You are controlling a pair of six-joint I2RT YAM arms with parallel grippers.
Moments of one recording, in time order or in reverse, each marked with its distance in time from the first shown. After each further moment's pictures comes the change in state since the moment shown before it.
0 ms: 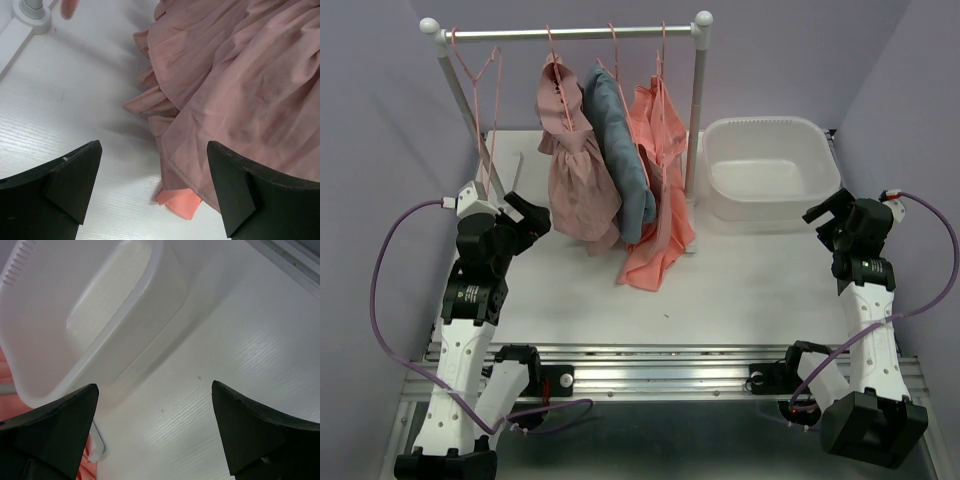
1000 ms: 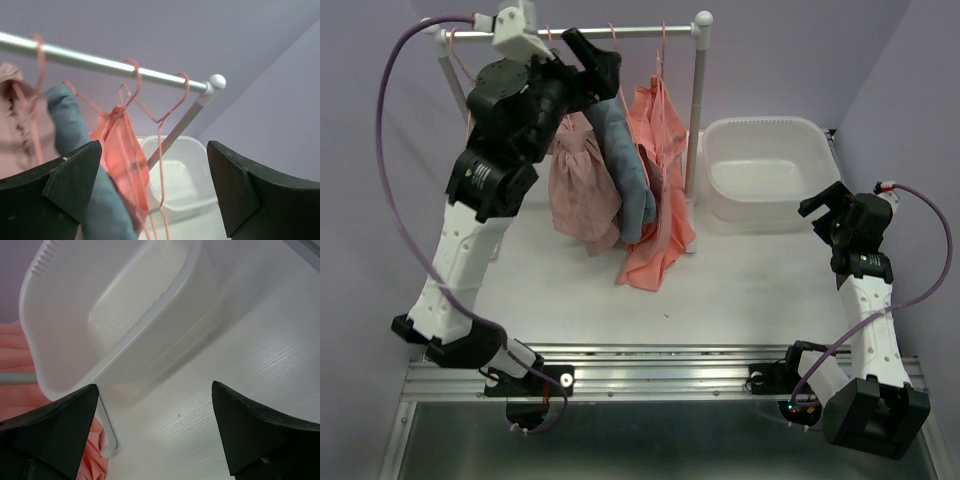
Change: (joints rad) left arm -0.470 0.665 1.206 -0.077 -0.193 0.141; right arm 0.000 0.053 -0.002 0.100 -0.118 -0.005
